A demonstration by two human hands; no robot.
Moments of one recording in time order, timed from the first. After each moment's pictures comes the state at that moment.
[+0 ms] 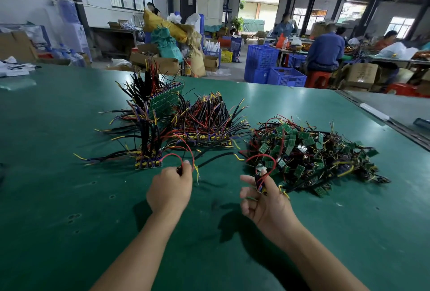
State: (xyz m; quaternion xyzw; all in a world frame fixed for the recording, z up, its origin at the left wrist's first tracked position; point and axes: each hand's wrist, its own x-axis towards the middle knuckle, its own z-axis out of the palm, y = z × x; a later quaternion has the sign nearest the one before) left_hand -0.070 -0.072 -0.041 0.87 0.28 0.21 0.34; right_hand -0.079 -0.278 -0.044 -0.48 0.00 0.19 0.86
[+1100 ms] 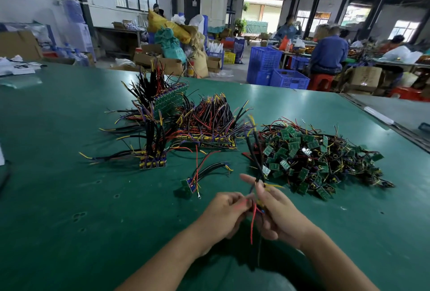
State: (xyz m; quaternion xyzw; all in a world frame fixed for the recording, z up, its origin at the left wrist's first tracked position) left_hand -0.118 -0.138 -0.030 0.71 -0.05 -0.09 0.69; right_hand -0.085 -0.294 -0.028 -0.63 -0.16 0.26 0.71
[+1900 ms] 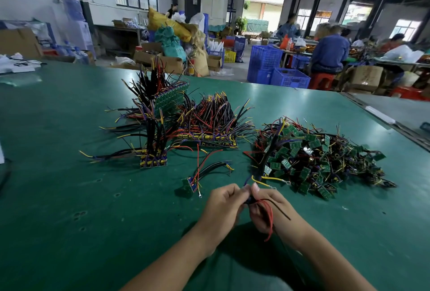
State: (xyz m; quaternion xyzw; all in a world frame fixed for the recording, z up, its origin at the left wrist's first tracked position) left_hand -0.121 -0.139 -0.028 0.67 -0.04 -0.02 0.75; right_hand -0.077 -0.291 -0.048 -0.69 -0.23 0.18 0.66
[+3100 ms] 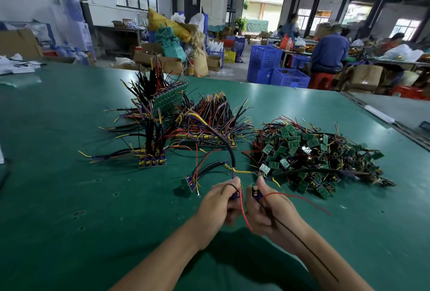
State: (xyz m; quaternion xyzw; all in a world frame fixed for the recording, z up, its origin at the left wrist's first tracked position) left_hand -0.114 -0.136 -0.025 0.62 0.02 -0.06 0.79; right_hand -0.095 -0.276 -0.021 -0.57 -0.10 0.28 0.76
